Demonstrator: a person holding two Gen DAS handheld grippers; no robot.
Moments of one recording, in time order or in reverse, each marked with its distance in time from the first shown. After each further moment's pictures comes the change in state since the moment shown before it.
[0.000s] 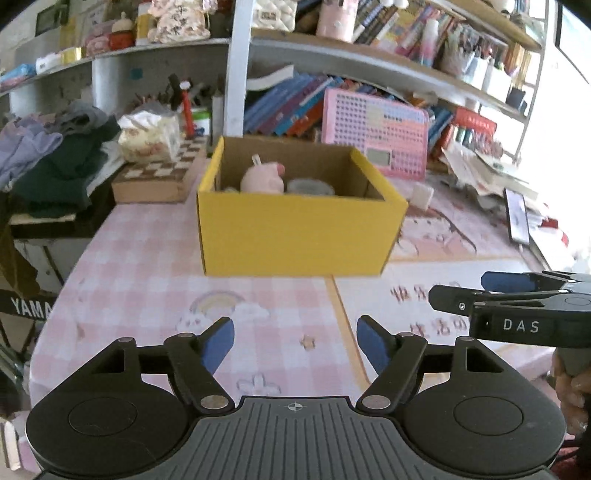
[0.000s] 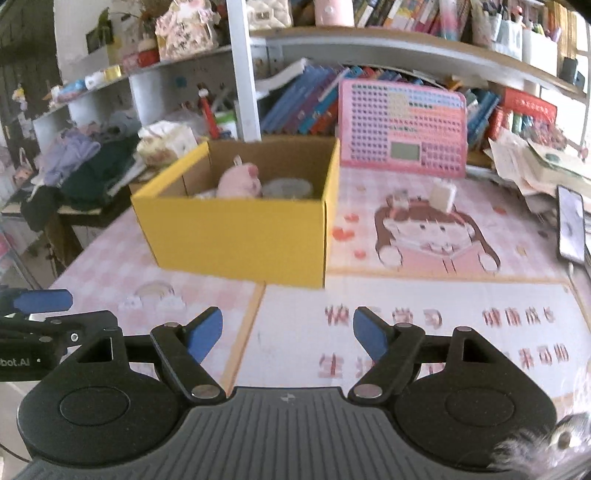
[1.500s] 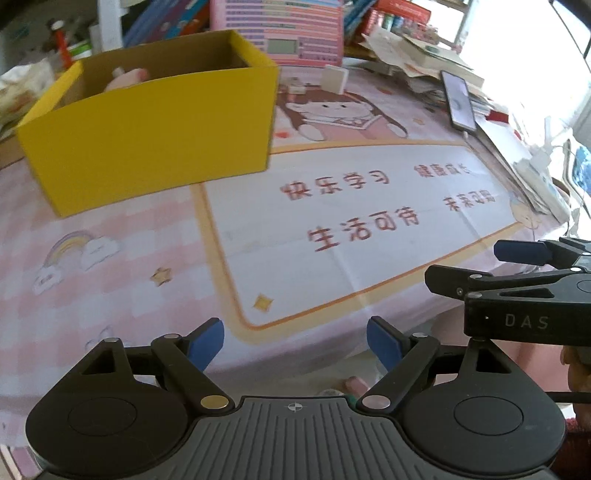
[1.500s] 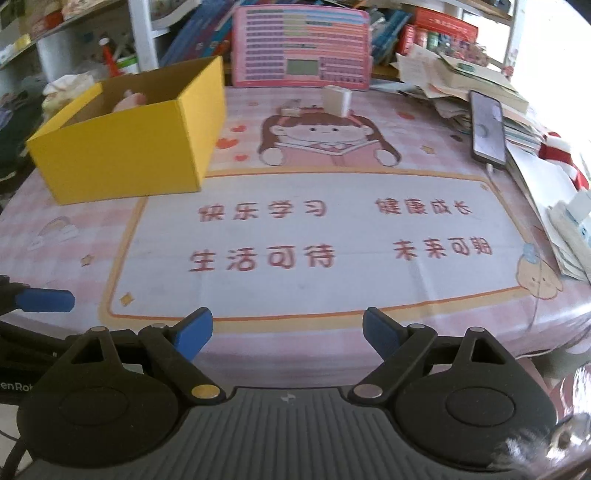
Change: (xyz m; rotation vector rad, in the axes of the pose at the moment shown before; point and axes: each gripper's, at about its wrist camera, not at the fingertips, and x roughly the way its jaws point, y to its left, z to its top) left arm 0.077 -0.090 -0.018 0.169 0.304 -0.180; right arm -0.008 -0.076 -0.049 0.130 0.204 -0.225
